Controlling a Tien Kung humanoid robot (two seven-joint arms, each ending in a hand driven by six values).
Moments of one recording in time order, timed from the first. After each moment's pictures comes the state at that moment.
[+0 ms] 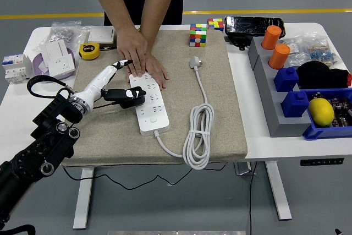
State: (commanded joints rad) left arm -0.45 0.12 -1.16 -0.97 1.83 0.00 -0.05; right arm 0.05 -0.16 1.36 0.18 -1.18 0.00 0.00
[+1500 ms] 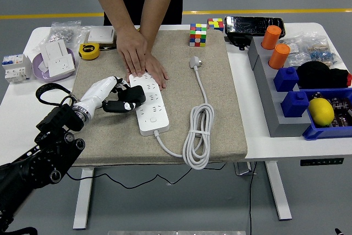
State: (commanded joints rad) left arm -0.46 0.10 -1.13 -0.87 1.99 0.10 -0.09; right arm 0.06 -0.16 1.36 0.18 -1.17 -0.01 0.00
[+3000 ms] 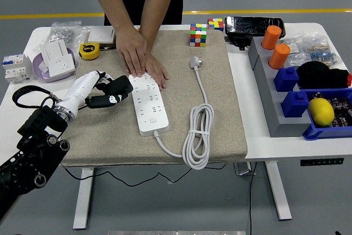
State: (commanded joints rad) left arm -0.38 0.16 -1.23 -0.94 1.99 0.12 -0.12; right arm 0.05 -0.16 1.36 0.18 -1.18 -0.01 -0.01
